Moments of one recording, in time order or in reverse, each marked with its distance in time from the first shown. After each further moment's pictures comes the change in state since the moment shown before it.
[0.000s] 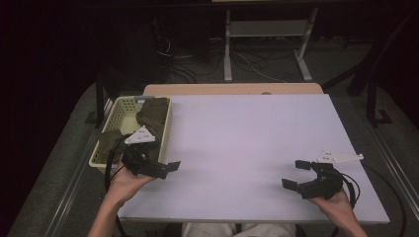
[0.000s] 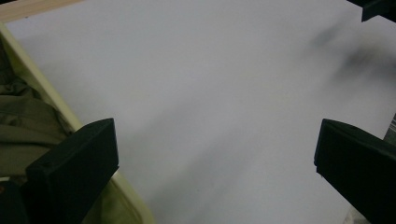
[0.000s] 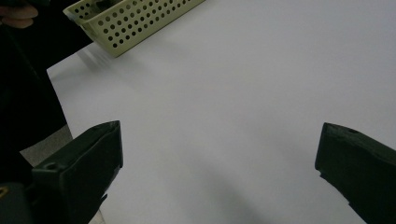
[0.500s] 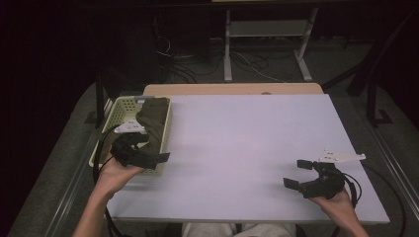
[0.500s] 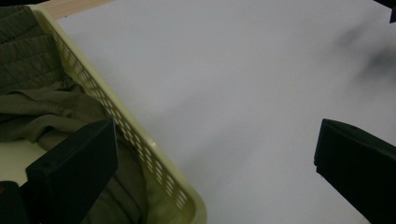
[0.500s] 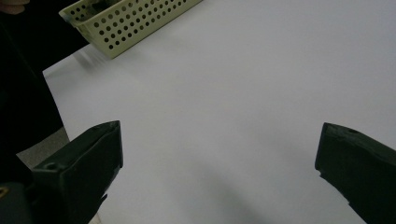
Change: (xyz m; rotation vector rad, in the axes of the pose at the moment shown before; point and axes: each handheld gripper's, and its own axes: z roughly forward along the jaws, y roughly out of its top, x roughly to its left) left arm 0.023 0.011 -0.018 0.034 0.050 -0.014; right arm -0.002 0.000 -0.003 -0.010 -0.012 0.011
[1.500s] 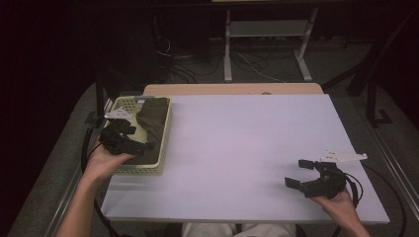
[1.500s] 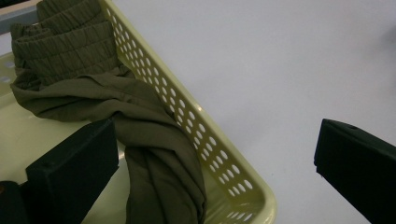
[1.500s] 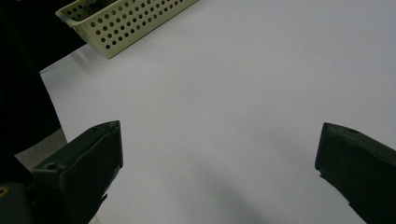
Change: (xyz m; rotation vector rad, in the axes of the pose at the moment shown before) left arm 0.043 0.008 -0.005 0.073 0.056 -0.037; right arm -0.003 0.000 -0.002 0.008 -0.006 0.006
